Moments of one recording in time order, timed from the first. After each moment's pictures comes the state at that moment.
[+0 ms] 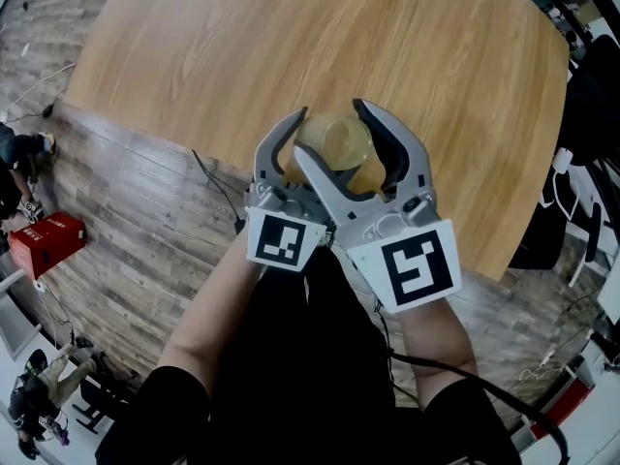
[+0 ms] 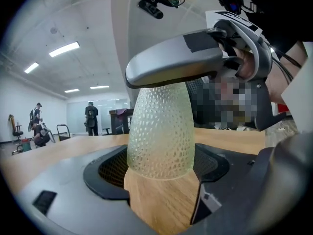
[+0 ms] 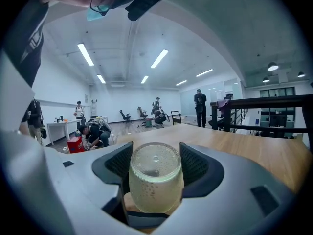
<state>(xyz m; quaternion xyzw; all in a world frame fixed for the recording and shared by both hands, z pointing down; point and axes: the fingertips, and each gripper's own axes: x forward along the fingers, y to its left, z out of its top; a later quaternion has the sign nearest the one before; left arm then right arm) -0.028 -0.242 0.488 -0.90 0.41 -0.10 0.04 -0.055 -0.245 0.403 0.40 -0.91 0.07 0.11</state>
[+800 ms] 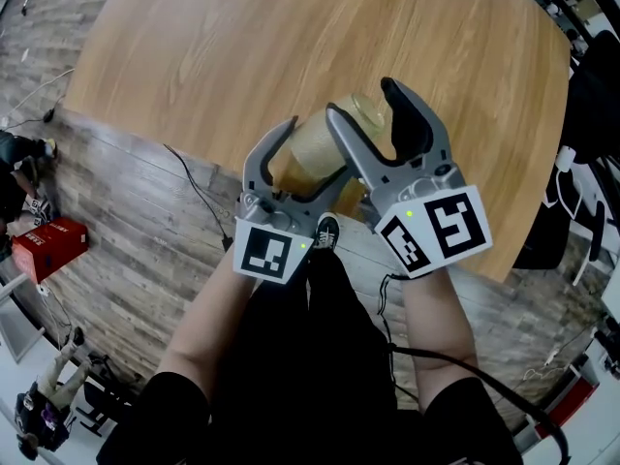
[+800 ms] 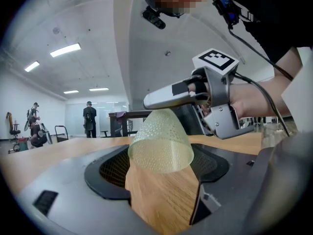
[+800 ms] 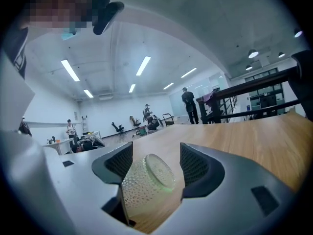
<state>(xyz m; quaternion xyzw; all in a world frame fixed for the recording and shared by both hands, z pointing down) -0.036 -0.231 0.492 -0.91 0.40 -0.10 0.04 -0.009 -0.286 0.421 0.45 -0.88 0.13 0.04</state>
